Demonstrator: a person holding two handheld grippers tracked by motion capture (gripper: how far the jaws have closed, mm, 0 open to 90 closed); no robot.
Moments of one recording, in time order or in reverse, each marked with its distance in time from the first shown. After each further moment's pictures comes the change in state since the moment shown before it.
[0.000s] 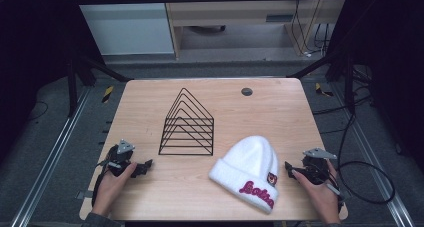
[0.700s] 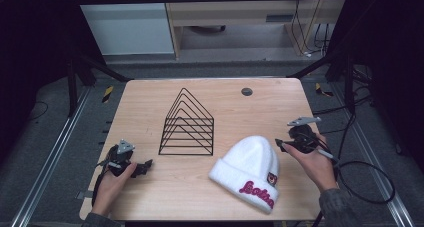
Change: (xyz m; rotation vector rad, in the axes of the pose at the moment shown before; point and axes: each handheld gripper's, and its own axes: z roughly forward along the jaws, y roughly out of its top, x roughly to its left) left arm 0.000 0.000 0.000 0.002 0.000 0.002; right arm 0.026 0.107 -0.003 0.088 0.107 -0.196
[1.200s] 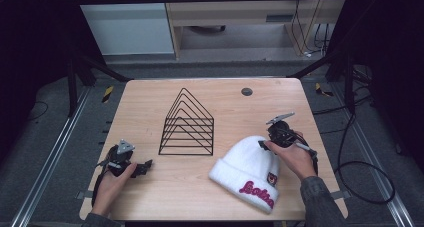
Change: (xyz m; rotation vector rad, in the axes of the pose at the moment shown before) left arm 0.000 0.000 -0.001 0.003 -0.001 0.004; right arm 0.023 0.017 0.051 0.121 0.112 -0.004
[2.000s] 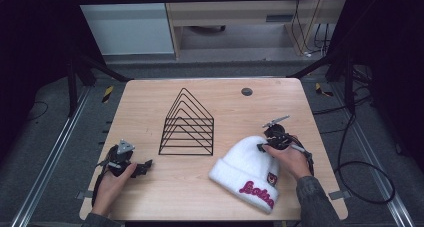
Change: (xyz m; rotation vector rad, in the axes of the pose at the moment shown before) left arm 0.000 0.000 0.000 -0.003 0.000 -0.004; right arm 0.001 -0.007 0.022 0.061 0.037 0.024
